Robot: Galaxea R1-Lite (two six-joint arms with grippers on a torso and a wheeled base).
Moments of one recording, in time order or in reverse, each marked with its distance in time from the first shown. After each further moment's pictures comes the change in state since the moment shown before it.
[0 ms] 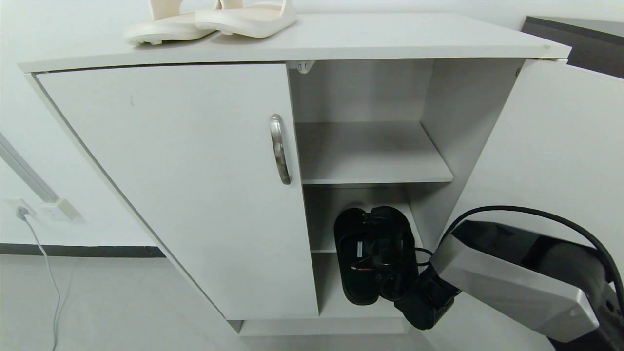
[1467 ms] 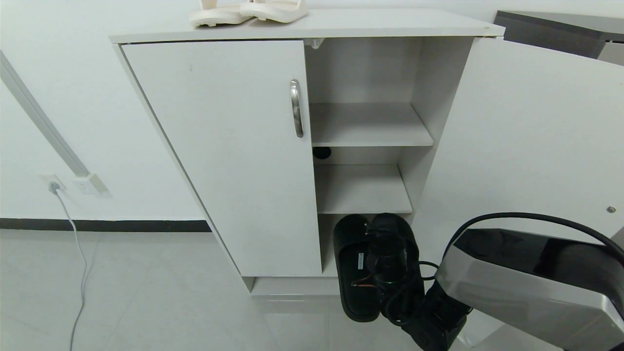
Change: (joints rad) left arm 0.000 0.000 0.000 0.000 -0.003 -0.005; right arm 0.059 -0.063 0.187 -0.117 -0.062 0.035
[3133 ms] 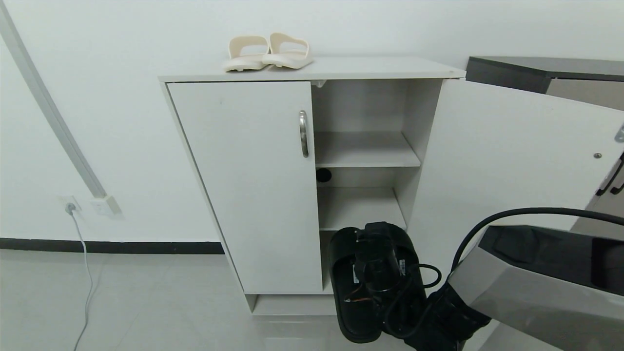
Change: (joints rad) left arm -0.001 0.000 0.000 0.000 0.000 0.000; right arm 0.082 -0.117 0.038 0.247 -0.038 0.050
